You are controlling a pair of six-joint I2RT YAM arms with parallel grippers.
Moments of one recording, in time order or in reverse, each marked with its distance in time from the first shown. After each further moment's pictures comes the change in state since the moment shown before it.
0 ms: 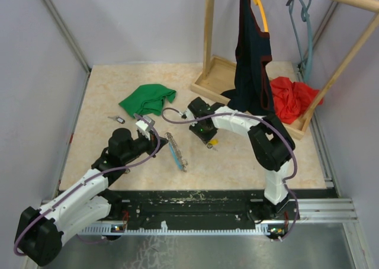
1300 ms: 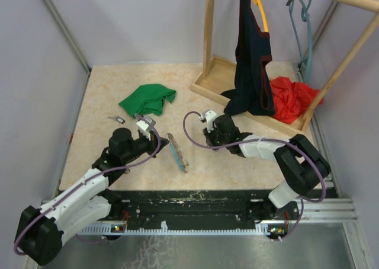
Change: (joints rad) left arm 0.000 0.008 0.000 0.009 0.026 -0.003; right arm -0.075 -0.406 -0.701 0.871 -0.113 0.108
